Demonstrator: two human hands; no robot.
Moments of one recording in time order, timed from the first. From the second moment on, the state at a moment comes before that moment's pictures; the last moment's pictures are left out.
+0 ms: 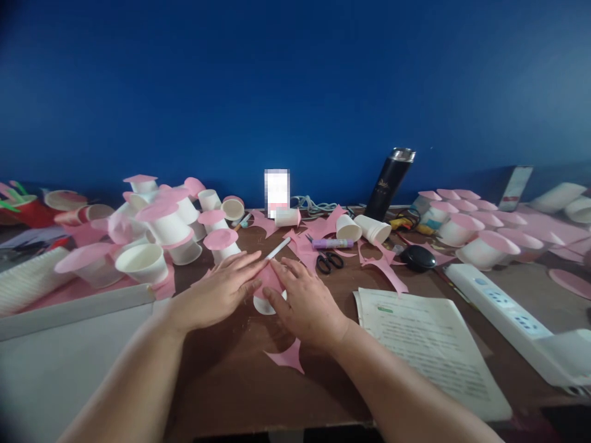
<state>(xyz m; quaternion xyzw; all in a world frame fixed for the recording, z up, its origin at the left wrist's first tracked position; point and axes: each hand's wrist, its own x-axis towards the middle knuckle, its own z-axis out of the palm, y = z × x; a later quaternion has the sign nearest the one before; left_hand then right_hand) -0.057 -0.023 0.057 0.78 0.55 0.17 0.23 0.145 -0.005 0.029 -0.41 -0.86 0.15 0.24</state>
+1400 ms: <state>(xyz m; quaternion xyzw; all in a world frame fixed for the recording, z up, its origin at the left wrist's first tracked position) -0.055 -0.007 0.054 0.67 0.59 0.28 0.37 0.139 0.011 0.023 -0.50 -0.67 0.41 0.37</state>
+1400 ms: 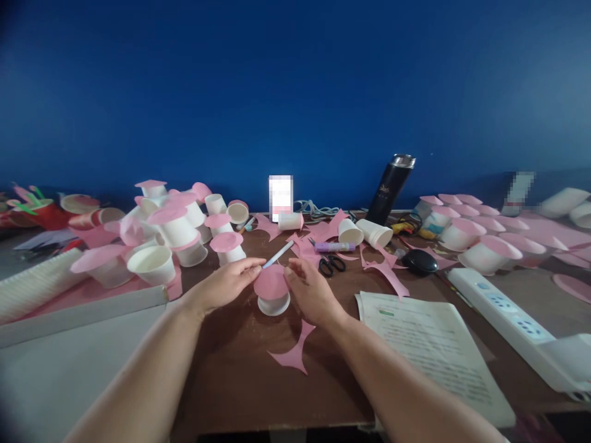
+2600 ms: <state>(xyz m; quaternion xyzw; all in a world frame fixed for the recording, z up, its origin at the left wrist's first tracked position) -0.051 -0.005 0.047 0.67 0.60 0.24 0.36 0.133 0.017 0.011 -0.49 -0.66 0.40 0.41</state>
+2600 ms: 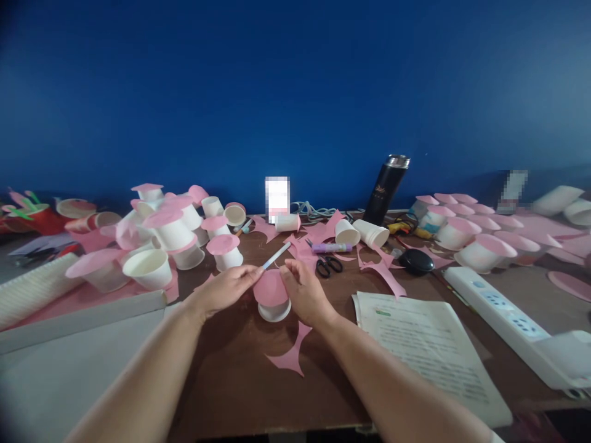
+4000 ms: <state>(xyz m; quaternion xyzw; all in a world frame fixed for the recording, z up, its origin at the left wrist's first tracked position) -0.061 -0.003 0.046 0.65 0.53 0.23 0.49 0.153 0.013 0.040 -0.39 -0.68 0.55 0.29</state>
